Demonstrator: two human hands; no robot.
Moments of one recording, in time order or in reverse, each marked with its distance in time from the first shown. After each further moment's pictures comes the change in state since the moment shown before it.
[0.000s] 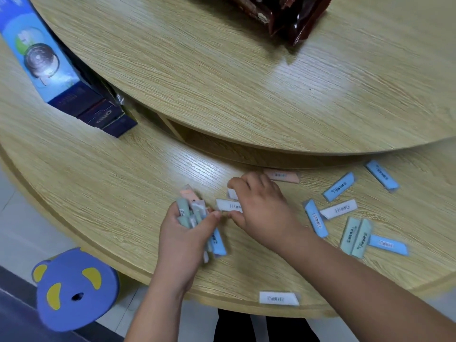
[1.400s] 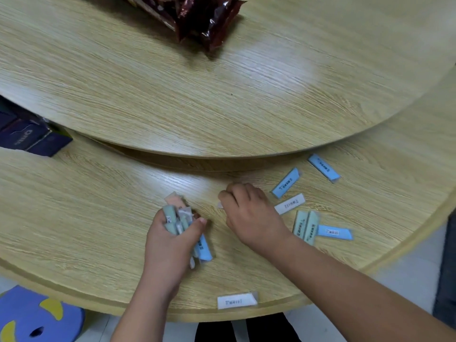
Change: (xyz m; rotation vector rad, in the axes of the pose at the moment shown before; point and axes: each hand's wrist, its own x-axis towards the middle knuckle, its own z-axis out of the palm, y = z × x) left_hand -0.005 -0.013 0.058 0.140 -0.062 -0.012; right_hand -0.042 0.062 -0.001 -0.198 0.205 -0.042
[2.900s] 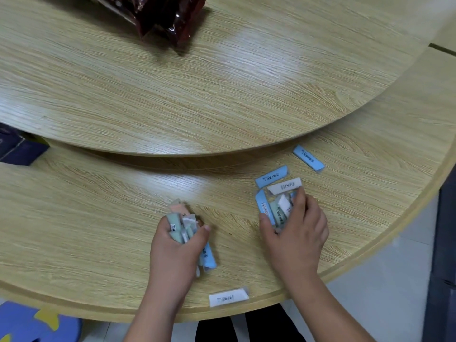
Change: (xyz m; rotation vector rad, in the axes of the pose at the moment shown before) left_hand -0.024 0.000 0.021 0.123 -0.016 -0.043; right_hand -0.085 0.016 -0.004 0.123 0.069 0.999
